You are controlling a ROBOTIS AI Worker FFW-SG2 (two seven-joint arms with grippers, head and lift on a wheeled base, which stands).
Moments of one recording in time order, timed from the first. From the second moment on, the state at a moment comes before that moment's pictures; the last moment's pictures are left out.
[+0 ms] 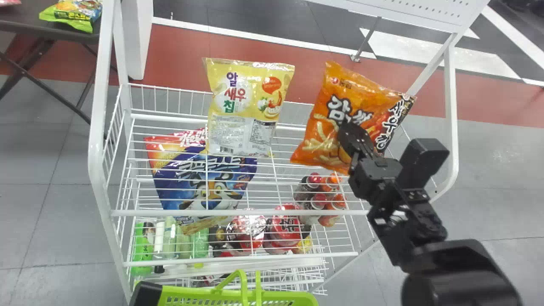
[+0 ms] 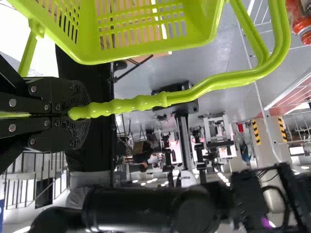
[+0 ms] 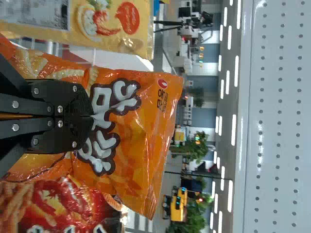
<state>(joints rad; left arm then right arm) 0.47 0.00 -0.24 -2.15 0.38 1.55 -0.83 0.45 -0.26 -0.23 -2.13 -0.28 0.31 0.08</state>
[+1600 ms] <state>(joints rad) 0.50 0.00 -0.21 -2.15 0.38 1.49 -0.83 0.65 -0.27 -0.17 -2.15 -0.50 1.23 0.50</state>
